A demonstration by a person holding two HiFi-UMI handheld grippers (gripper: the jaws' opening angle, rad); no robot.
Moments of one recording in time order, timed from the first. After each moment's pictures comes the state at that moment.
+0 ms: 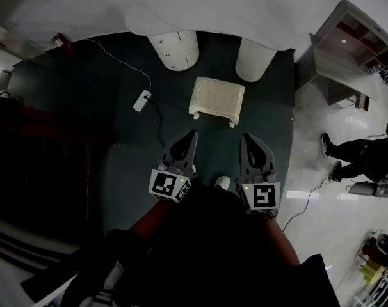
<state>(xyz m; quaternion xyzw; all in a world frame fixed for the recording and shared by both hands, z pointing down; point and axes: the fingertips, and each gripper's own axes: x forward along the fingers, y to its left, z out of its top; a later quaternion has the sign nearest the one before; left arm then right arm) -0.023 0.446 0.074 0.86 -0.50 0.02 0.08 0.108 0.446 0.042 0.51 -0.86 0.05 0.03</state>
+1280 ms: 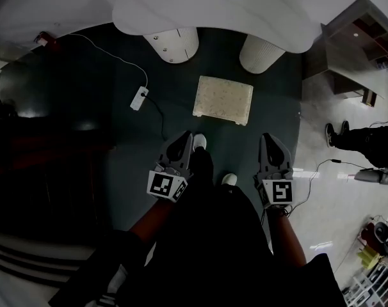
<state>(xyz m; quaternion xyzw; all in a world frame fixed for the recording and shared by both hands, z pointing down) -0.105 0.300 0.153 0.86 -0.49 0.05 0.14 0.103 0.294 0.130 0.55 -0.82 0.11 0.09</state>
